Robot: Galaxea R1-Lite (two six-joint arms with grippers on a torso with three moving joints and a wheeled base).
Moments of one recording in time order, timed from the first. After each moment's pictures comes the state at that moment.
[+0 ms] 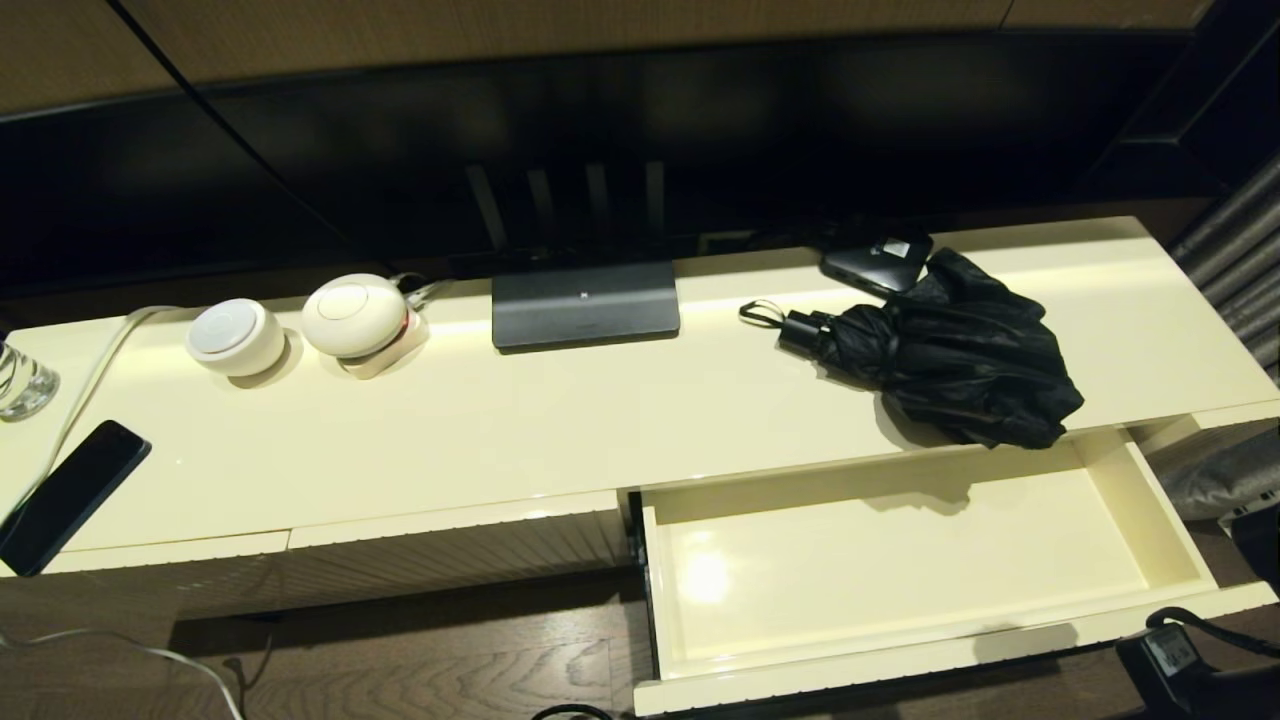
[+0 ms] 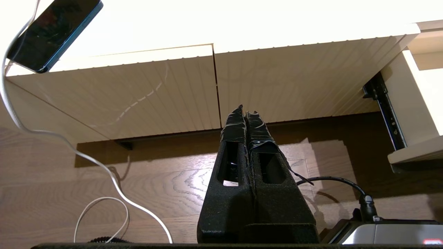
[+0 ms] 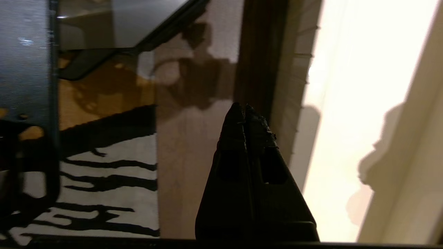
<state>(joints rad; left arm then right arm) 0.01 0.00 0.00 0.00 0.00 0.00 0.33 1.26 -0.65 0.45 0.24 -1.42</state>
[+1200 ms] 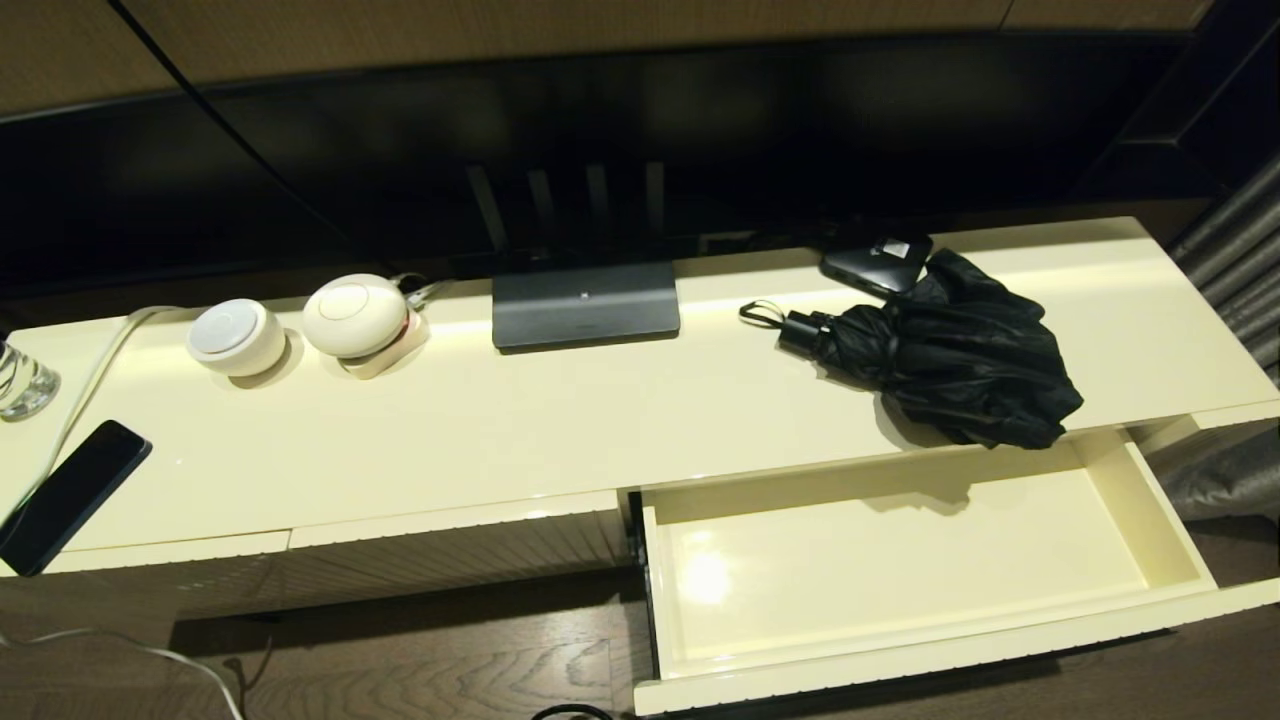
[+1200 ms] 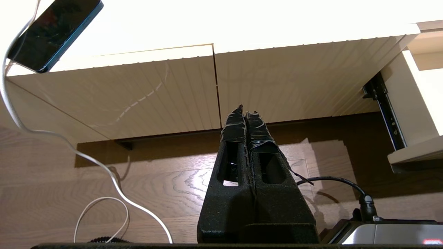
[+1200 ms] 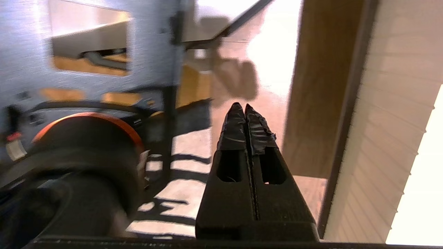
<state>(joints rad) 0.01 0.00 0.00 0.00 0.00 0.00 0.31 0.92 -0.38 0.65 0.25 -1.37</state>
